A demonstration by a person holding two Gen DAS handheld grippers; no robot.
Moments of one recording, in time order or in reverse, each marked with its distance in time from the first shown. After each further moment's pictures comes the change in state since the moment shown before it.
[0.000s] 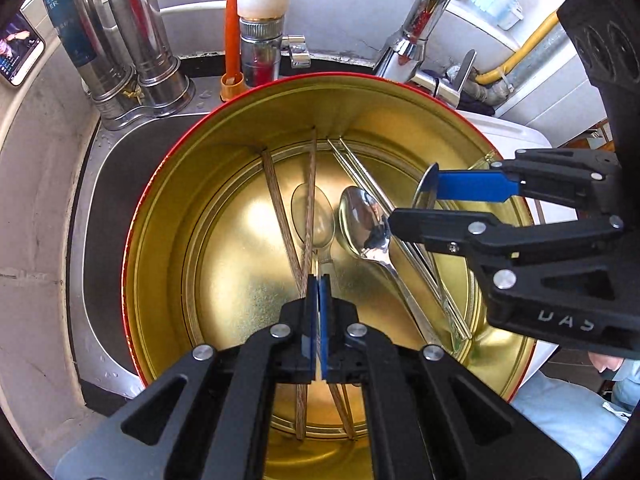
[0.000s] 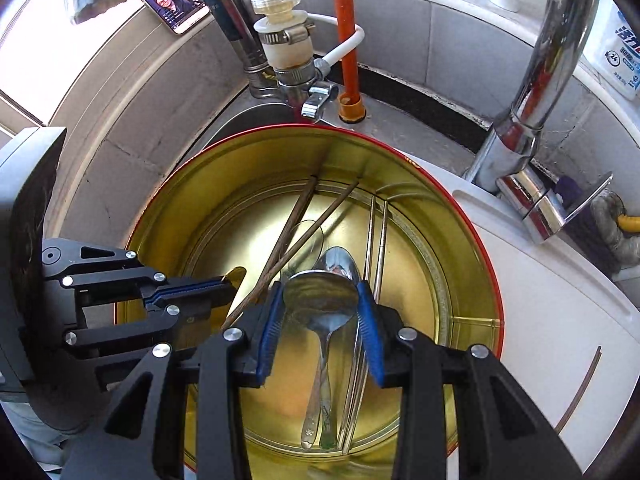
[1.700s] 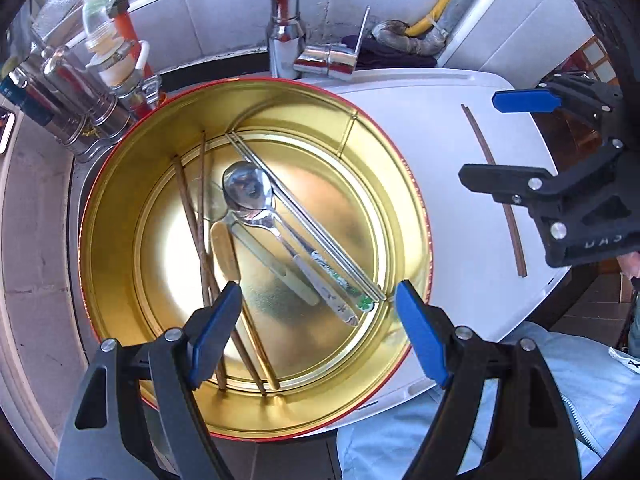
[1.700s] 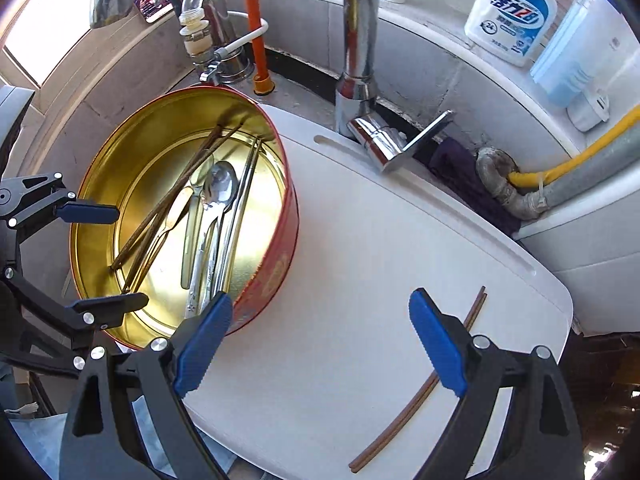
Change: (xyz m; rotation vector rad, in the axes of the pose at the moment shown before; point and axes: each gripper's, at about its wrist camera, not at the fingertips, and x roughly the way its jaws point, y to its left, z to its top) left arm -0.023 -0.113 -0.005 0.155 0.105 0.032; right arm -0.093 -0.106 -0.079 -0.009 0.028 -0.203
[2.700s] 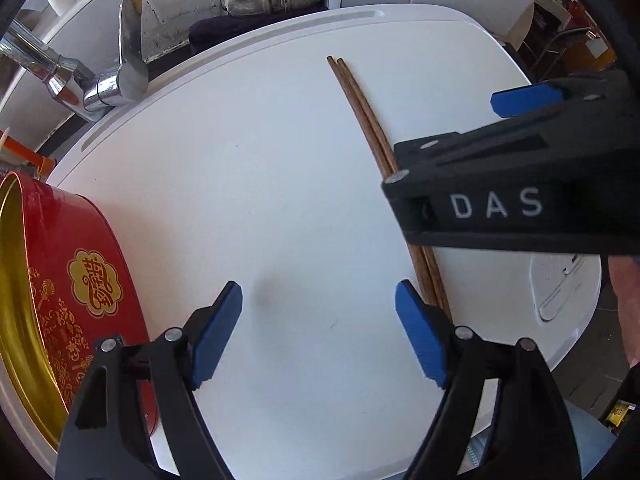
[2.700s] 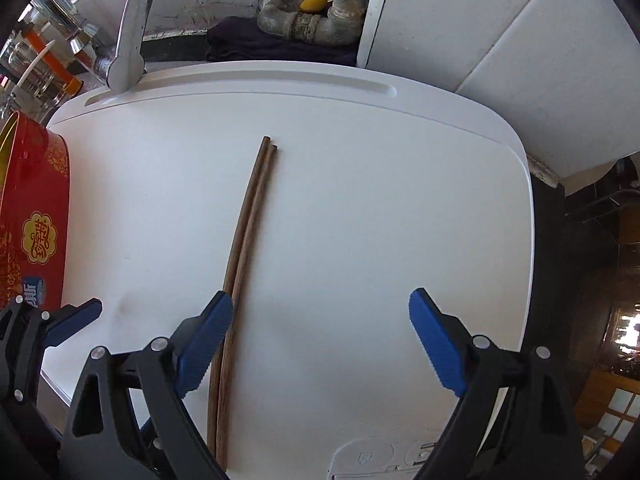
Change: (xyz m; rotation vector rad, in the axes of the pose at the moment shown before) left arm 0.121 -0.192 0.053 0.067 0.035 0.107; right arm 0.073 -0.155 -0.096 0.353 0.138 -0.116
